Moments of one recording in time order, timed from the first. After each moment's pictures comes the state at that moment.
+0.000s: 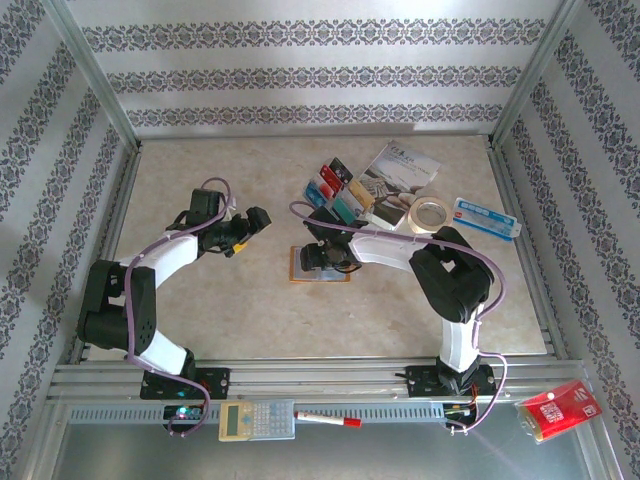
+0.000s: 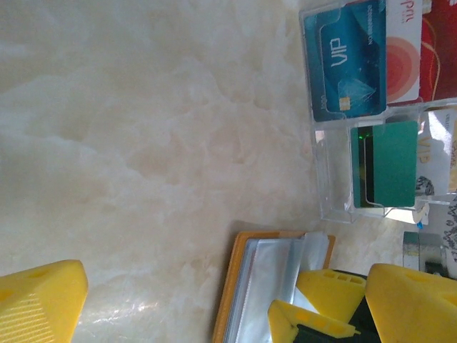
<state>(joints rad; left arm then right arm) -0.12 1.54 0.85 -0.18 0.50 -0.74 0.75 1.90 1.20 -0.46 -0.03 0.62</state>
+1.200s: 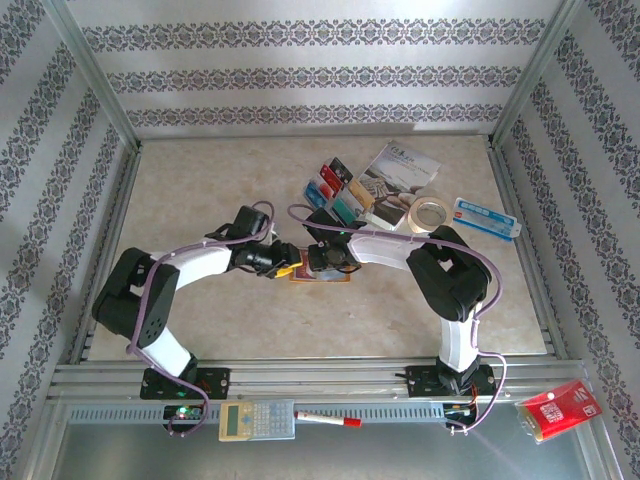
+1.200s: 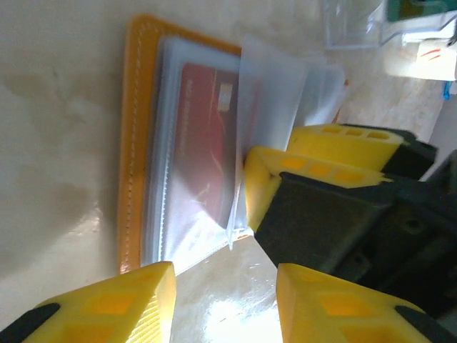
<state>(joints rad) -0.42 1.64 0.82 -0.18 0.60 -0.85 0.75 1.92 1.19 -0.45 0.02 0.58</state>
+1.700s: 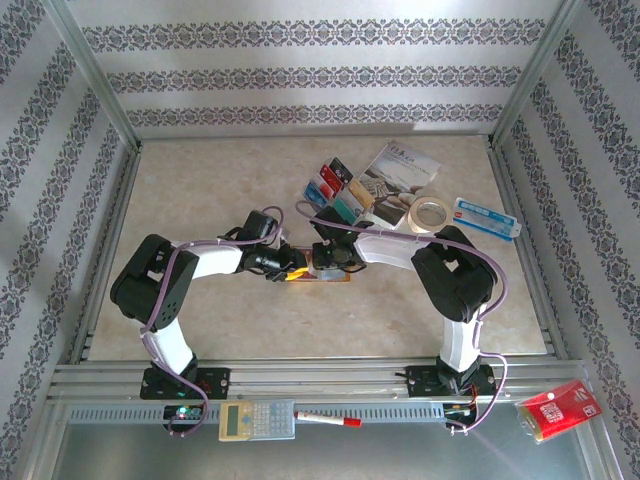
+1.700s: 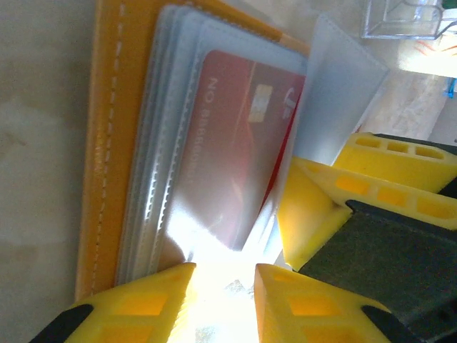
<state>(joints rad) -0.44 1.76 0.83 -0.05 0.64 -0.92 0.72 1.89 1.14 -0.39 -0.05 0.60</state>
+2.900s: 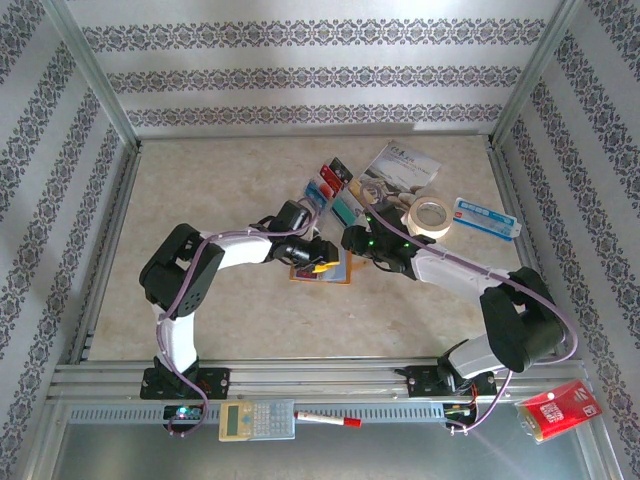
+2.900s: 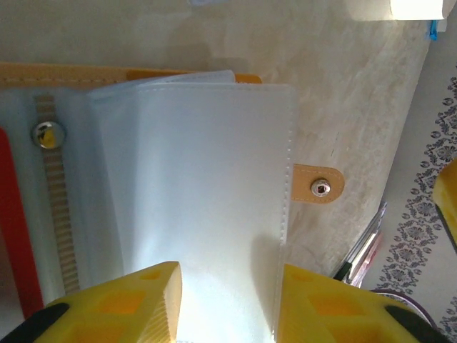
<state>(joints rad) -0.58 1.92 1.08 -0.08 0.65 -0.88 0.54 1.46 0.80 -0.13 -0.09 0.76</state>
